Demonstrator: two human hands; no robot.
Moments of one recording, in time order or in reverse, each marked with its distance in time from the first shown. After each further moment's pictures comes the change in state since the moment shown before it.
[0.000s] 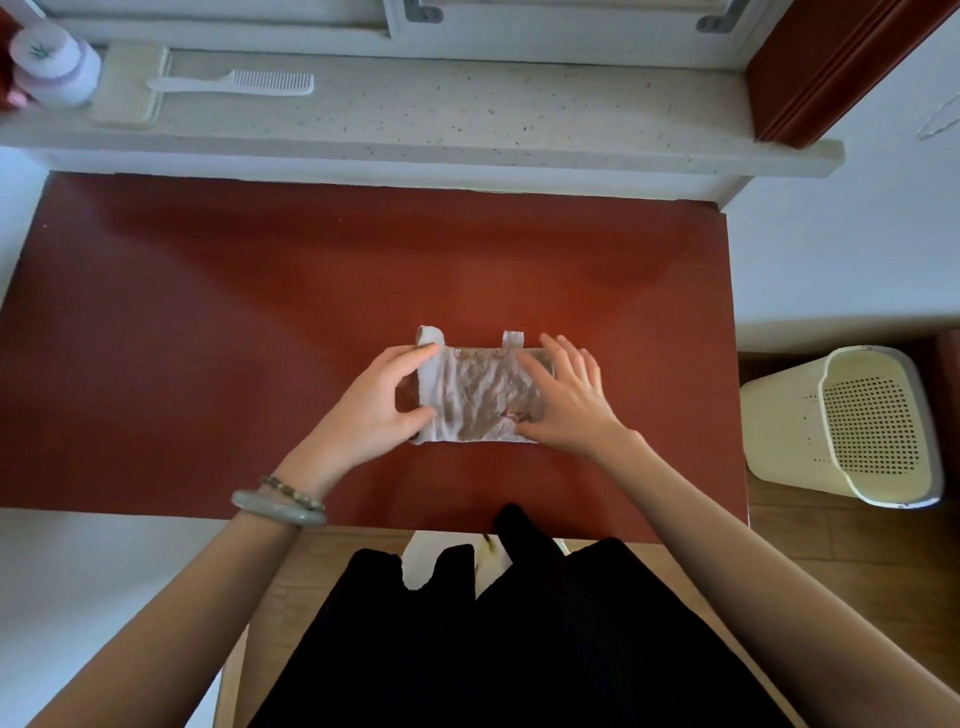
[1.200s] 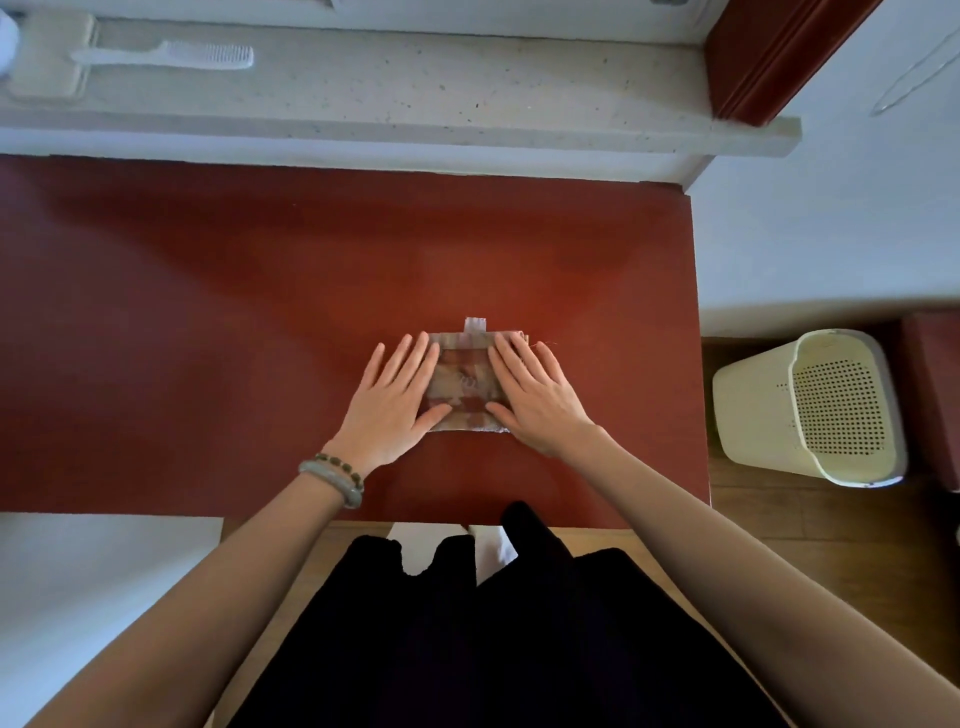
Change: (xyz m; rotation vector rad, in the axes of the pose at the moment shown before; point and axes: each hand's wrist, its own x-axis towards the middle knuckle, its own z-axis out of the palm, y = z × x) left_hand 0.036 -0.039 0.084 0.853 -0.054 0.162; right_hand -0.013 0.021 0.015 -0.232 0.012 -0.187
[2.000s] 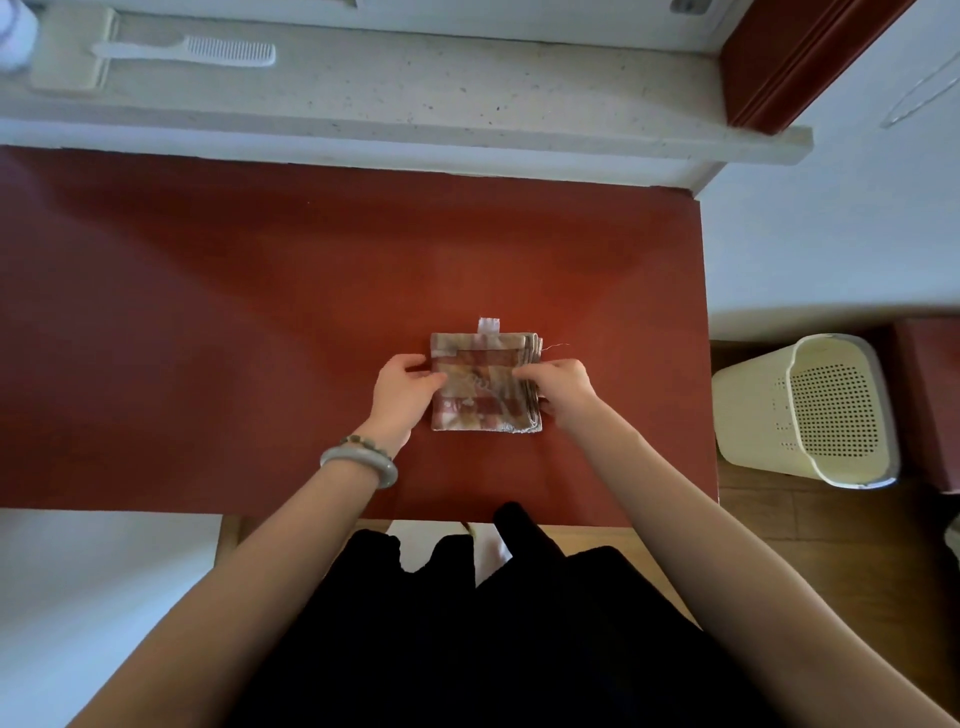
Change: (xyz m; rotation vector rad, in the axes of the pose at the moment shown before) left_hand 0.019 0.008 -0.008 -1.487 0.056 -0.814; right_hand 0.026 -0.009 -0.026 1.409 -0.034 1.077
